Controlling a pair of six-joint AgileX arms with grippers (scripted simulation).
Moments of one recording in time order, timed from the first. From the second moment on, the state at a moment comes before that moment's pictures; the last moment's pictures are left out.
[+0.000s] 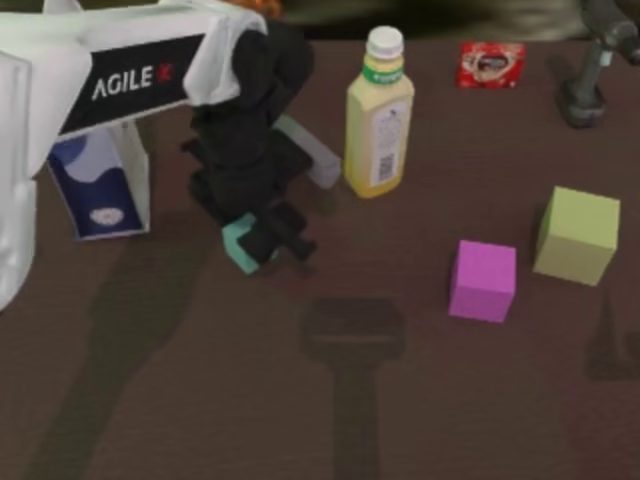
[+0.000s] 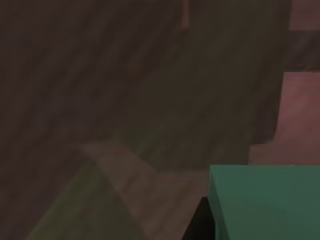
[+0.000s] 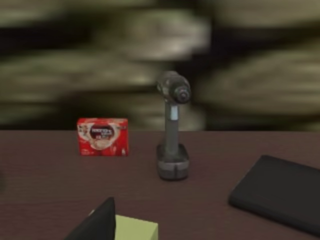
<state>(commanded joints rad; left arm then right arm) -0.50 2.22 1.73 -1.05 0.02 0.39 0.00 0.00 0.00 0.00 0.00 0.00</state>
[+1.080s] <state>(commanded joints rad) -0.88 2.35 2.12 -1.31 0.02 0.59 0.00 0.00 0.00 0.00 0.00 0.00</state>
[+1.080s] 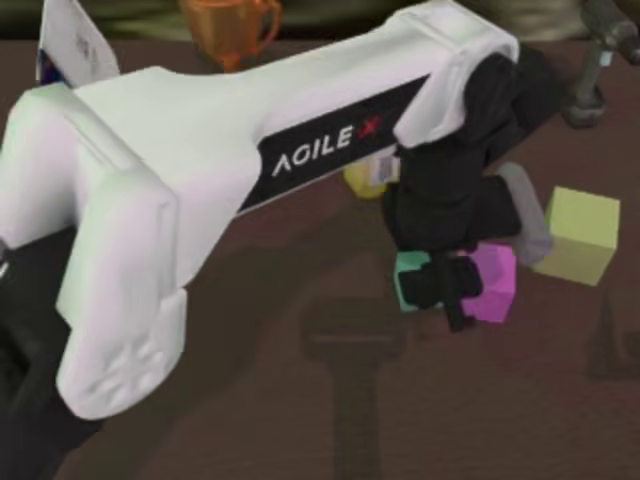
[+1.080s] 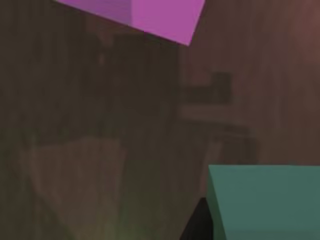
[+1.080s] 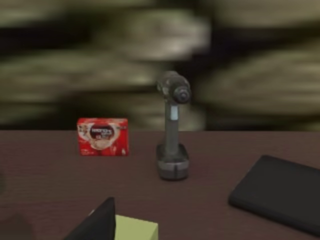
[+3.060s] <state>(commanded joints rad) -0.95 2.41 1.97 -1.09 0.02 0.63 0.00 0.00 0.00 0.00 0.00 0.00</state>
